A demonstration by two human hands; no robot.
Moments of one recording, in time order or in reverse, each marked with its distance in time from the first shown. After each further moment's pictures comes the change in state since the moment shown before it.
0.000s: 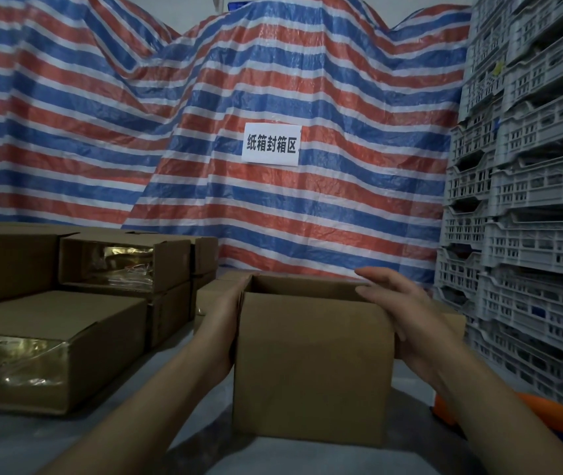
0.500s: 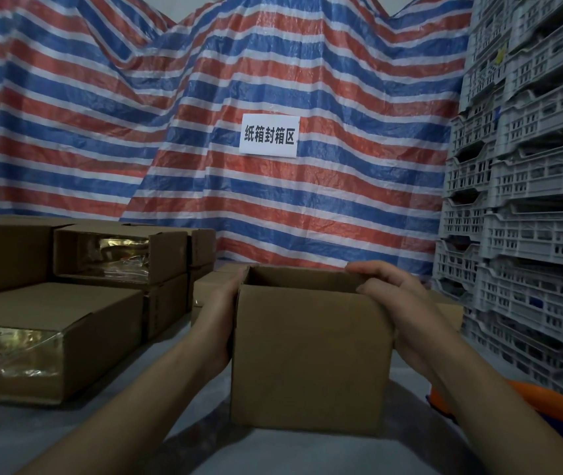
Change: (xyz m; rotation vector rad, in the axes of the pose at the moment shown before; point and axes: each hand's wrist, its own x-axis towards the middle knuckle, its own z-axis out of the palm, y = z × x) left_hand 0.000 -0.001 0.004 -0.041 0.029 -0.026; right_hand -0.005 -0.002 0.004 -0.073 -0.024 -0.085
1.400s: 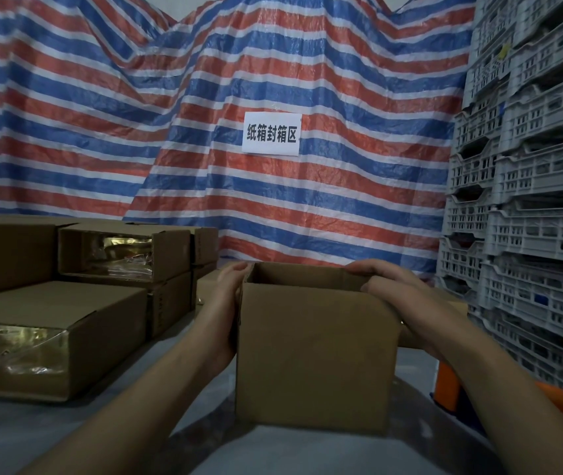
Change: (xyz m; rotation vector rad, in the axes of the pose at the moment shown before) left_hand 0.005 -0.002 -0.007 0.007 -0.053 0.083; right_hand 0.008 -0.007 -0.010 -0.260 -0.163 -0.019
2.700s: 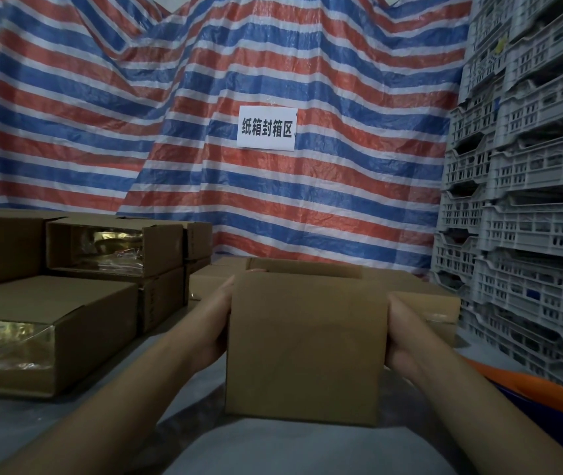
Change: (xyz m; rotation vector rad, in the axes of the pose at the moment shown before) left_hand -0.002 -0.003 -0.006 0.146 -0.142 -0.150; right_hand 0.007 0.045 0.018 0.548 0.204 0.406
